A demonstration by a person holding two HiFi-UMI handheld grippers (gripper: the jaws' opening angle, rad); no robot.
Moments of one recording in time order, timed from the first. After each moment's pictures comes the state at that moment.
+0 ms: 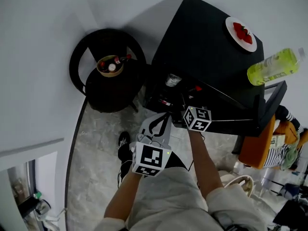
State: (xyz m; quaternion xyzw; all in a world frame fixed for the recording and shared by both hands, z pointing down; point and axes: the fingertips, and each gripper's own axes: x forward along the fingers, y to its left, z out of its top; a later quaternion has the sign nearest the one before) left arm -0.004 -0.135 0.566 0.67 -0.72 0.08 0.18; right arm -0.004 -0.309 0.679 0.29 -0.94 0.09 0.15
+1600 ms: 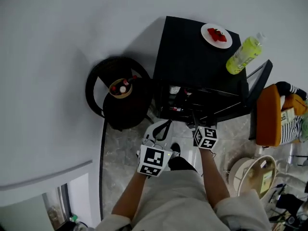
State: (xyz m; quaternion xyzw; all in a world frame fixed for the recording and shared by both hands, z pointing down) left arm -0.013 -0.094 0.487 0.73 -0.65 0.13 0.16; right arm 0.088 -0.237 0.621 0.40 -0.89 0.12 0.17
